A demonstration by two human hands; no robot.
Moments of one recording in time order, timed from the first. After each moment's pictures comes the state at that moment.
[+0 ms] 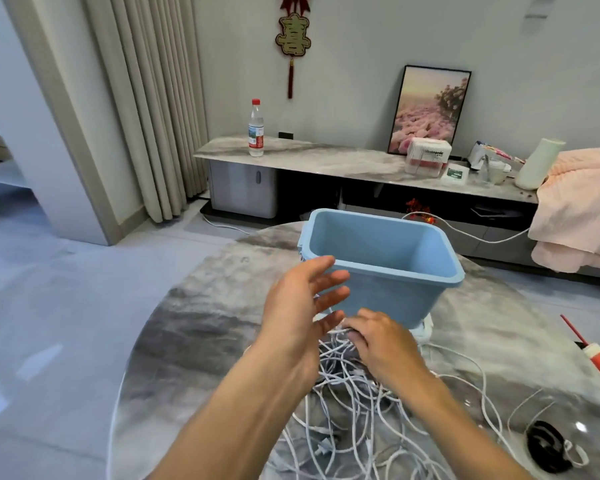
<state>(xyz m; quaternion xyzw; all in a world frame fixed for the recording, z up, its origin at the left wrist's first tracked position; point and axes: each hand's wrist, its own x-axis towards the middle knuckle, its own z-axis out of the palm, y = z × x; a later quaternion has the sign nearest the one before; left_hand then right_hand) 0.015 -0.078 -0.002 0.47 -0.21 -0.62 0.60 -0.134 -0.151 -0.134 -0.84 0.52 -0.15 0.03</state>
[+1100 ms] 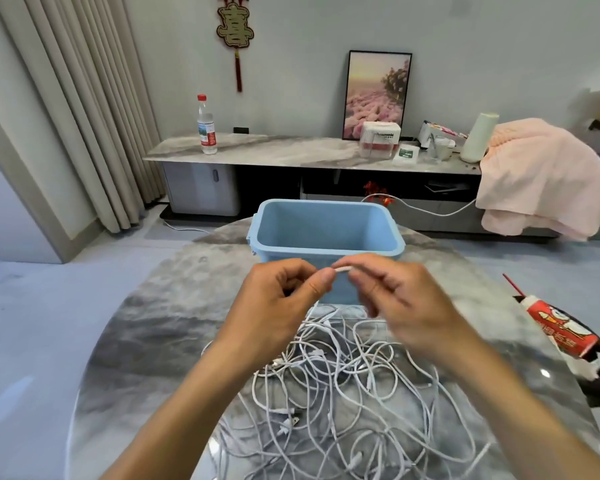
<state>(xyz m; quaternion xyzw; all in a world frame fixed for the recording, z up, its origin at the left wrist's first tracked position) -0.002 -0.078 -0.024 0.43 -0.66 -0.37 0.49 -0.186 -0.085 -0.015 -0.79 0.39 -0.40 0.24</state>
